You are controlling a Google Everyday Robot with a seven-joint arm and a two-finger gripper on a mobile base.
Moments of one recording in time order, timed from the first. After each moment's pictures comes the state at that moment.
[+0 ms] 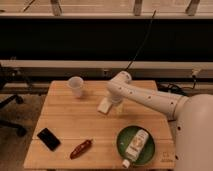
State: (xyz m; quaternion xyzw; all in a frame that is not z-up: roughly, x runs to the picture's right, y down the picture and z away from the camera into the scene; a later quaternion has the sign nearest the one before) arm 0.049 0.112 0.907 -0.24 -0.12 -0.26 0.93
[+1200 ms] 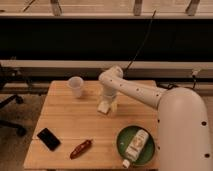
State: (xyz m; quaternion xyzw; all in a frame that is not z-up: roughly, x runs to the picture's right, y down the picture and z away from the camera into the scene) arm 0.012 0.106 0.920 -0.29 -0.15 -0.32 0.89
